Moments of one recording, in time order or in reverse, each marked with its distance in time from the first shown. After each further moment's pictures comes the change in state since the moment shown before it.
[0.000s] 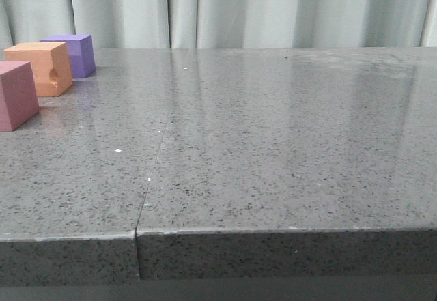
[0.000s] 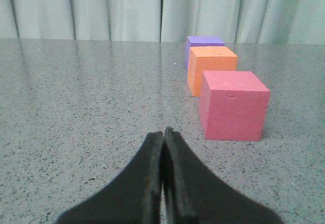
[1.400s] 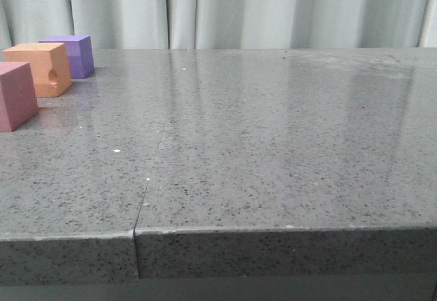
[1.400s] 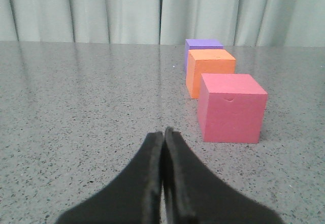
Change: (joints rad) left arm 0.000 0.000 0.000 0.001 -0.006 0.000; right arm -0.175 -0.002 0.172 -0.044 -0.381 0.000
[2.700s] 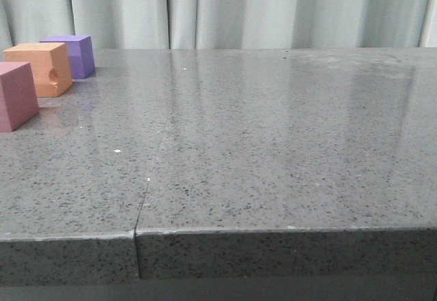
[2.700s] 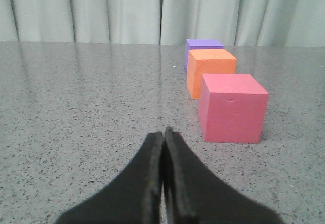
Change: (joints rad) left arm 0.000 0.000 0.000 0.000 -0.002 0.000; right arm -0.264 -0.325 0.298 -0.054 -0.193 0.000
